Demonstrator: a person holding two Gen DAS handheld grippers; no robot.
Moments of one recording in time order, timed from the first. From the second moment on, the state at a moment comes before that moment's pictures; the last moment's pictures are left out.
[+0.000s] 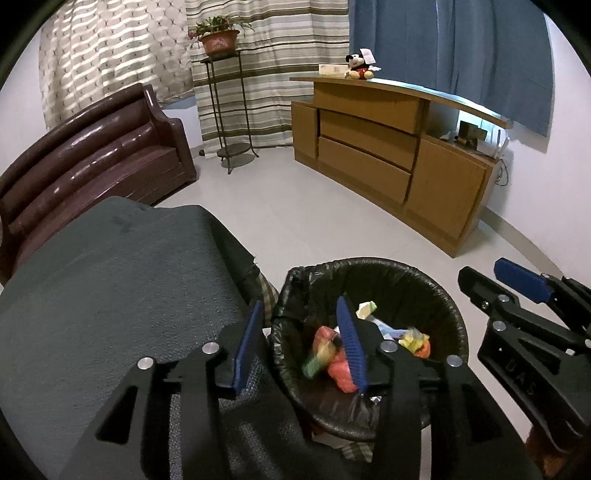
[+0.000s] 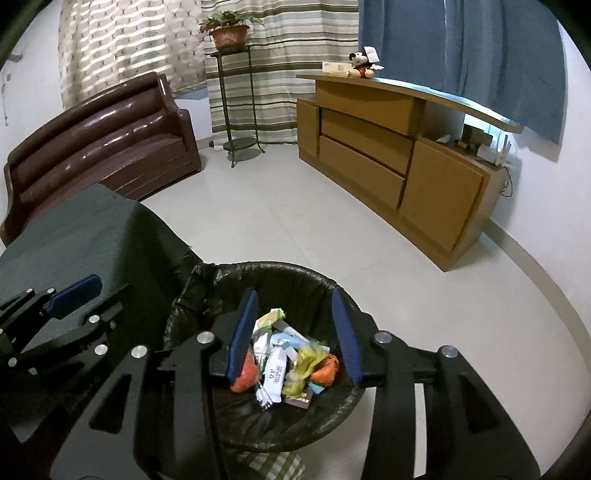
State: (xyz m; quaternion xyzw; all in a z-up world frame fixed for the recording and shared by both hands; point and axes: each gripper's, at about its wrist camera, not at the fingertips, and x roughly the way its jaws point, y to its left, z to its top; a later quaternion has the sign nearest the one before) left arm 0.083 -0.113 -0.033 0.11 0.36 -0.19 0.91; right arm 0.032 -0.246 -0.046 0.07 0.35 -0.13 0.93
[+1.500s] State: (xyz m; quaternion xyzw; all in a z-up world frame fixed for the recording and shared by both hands) left arm -0.006 0.009 0.019 0.06 0.30 -0.13 0.94; right arm -0.064 -0.178 0.004 0.06 0.30 -0.13 0.94
